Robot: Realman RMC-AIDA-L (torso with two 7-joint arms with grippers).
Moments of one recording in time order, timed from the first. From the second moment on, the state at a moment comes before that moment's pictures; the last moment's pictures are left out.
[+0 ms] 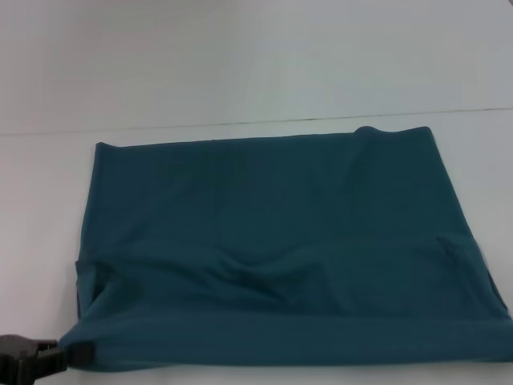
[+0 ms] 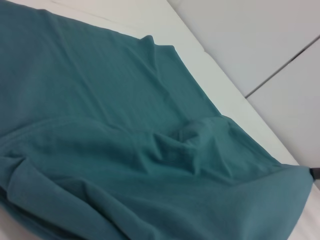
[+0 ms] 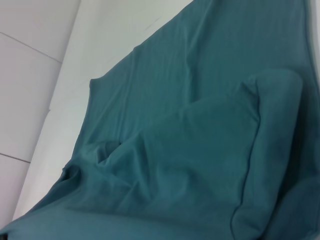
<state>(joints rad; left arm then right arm) -0.30 -2.02 -2.43 -0.91 -1.04 1.78 -1.98 0.23 1.95 -0.33 -0.83 -2.30 -1.83 2.14</state>
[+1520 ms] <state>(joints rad) -0.10 -2.10 -2.49 -1.09 -1.01 1.95 -1.96 0.11 1.97 -0.32 -0.83 -2.35 -1.92 2.11</state>
